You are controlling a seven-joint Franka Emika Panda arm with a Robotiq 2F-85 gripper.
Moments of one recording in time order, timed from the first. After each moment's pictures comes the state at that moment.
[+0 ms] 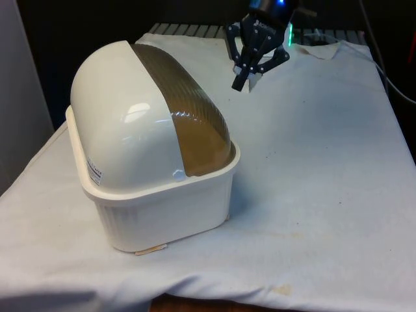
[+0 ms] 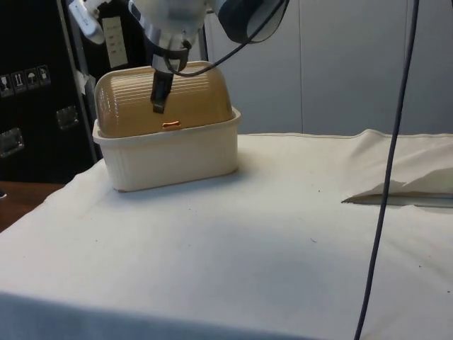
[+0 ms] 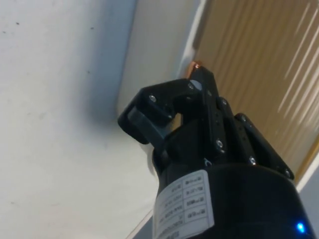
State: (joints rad) arm 0.06 0.21 -0.06 -2.16 -0.96 2.71 0.55
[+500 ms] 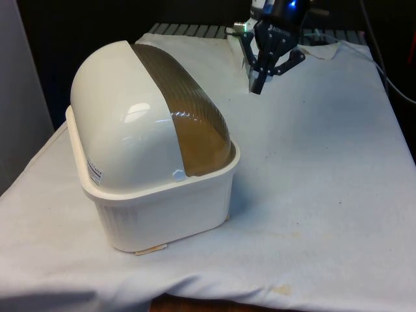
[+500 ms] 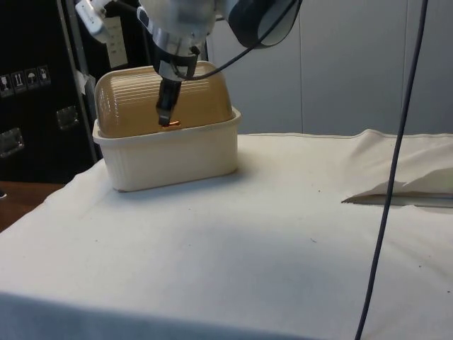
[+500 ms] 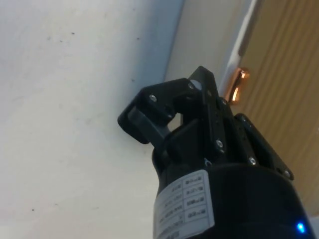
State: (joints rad) arm 0.06 0.18 -0.04 -2.24 -0.88 2.77 0.55
